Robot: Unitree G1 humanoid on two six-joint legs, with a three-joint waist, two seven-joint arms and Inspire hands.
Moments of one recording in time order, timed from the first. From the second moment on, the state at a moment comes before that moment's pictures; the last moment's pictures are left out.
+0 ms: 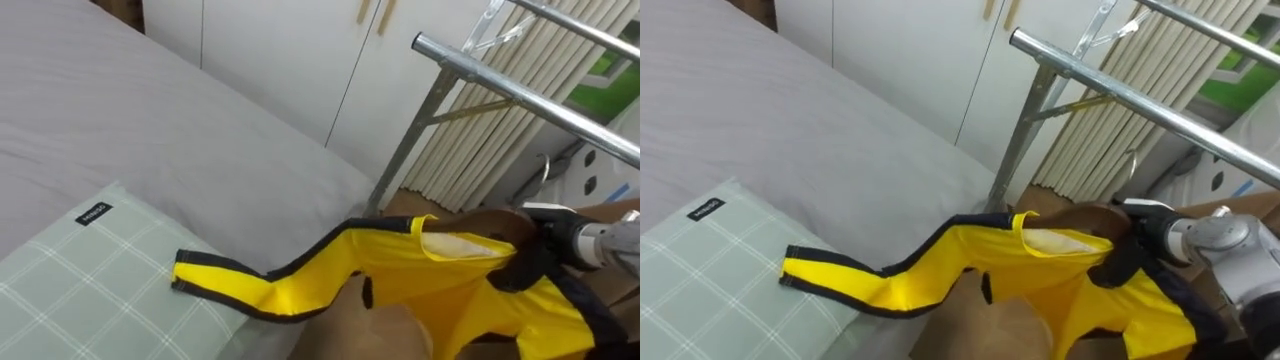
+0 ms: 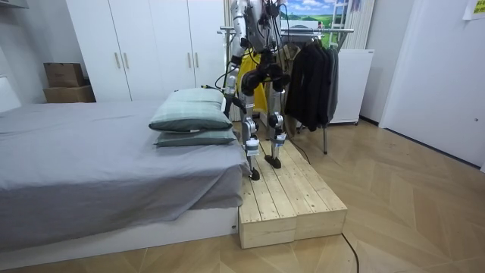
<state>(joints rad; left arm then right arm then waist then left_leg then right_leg) 0.22 0.40 0.09 1.00 0.58 0.19 -0.04 -0.72 -0.73 0.37 0.95 0.00 0.13 0.60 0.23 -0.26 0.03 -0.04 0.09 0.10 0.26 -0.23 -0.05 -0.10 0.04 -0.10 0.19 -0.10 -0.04</state>
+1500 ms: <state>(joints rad) 0.32 0.39 0.15 0.92 0.64 0.19 -0.05 -0.73 -0.87 0.24 1.13 0.21 0.15 0.61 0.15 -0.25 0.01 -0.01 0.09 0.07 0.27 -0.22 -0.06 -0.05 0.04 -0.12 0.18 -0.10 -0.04</state>
